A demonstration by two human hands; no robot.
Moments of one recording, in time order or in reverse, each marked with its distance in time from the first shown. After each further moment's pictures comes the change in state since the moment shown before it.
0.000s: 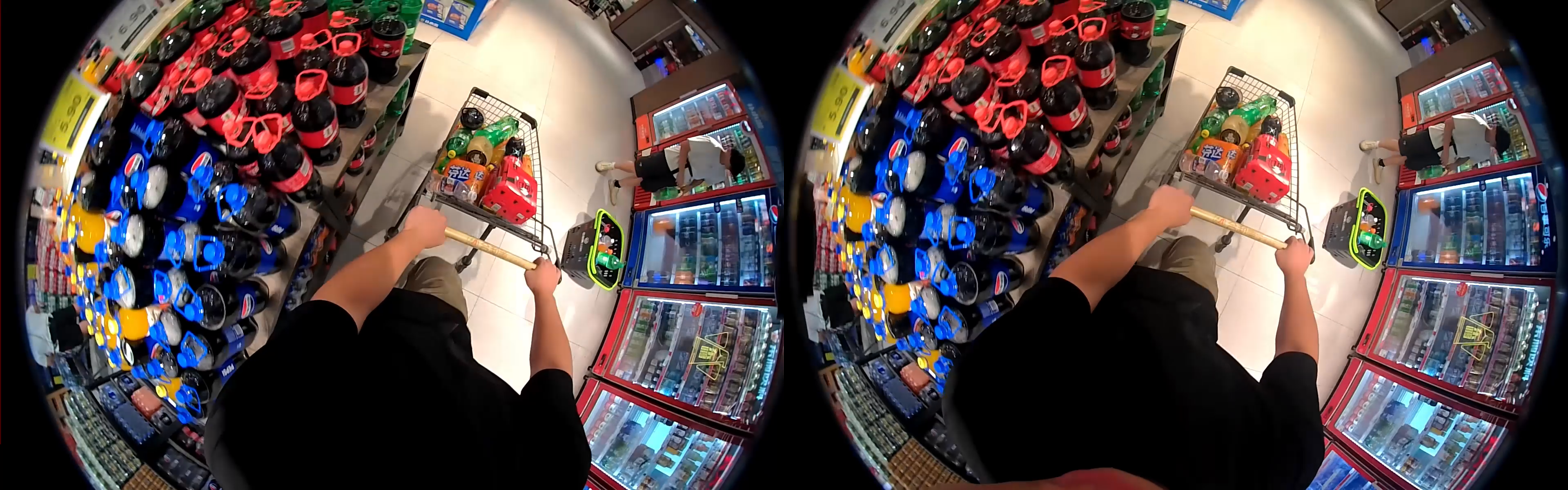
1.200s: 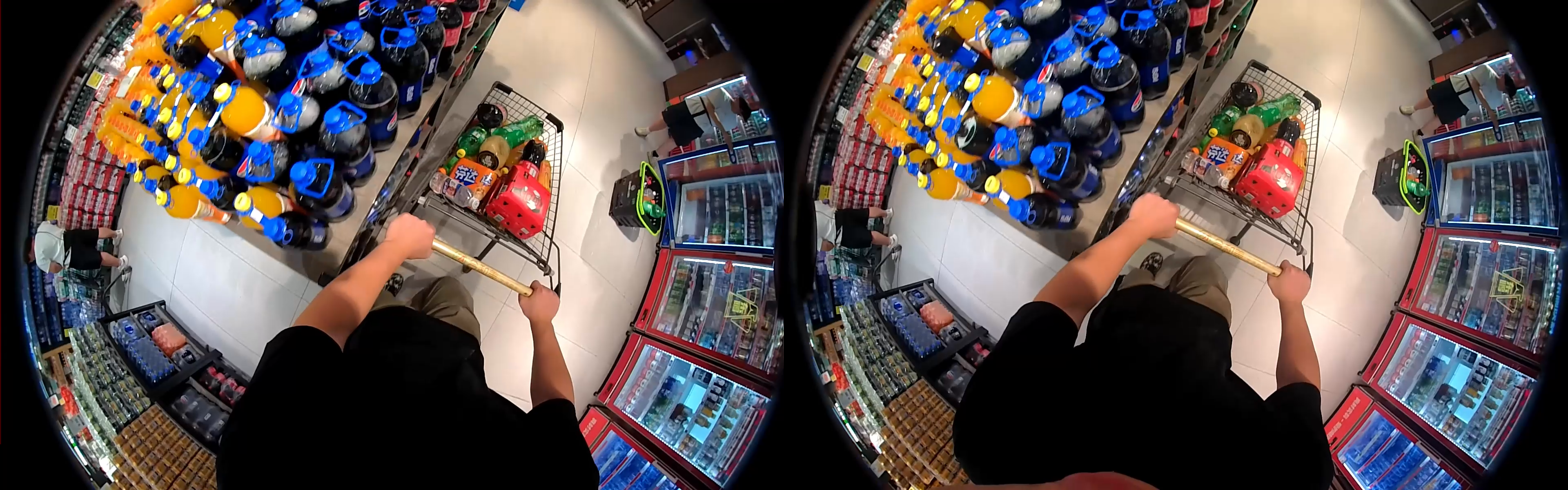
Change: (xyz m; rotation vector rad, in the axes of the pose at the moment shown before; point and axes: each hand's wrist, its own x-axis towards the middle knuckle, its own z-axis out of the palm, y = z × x) left_hand -0.573 -0.049 0.195 0.047 -0.055 0.024; right_hand -0.608 -0.171 0.033 0.053 0.031 -0.152
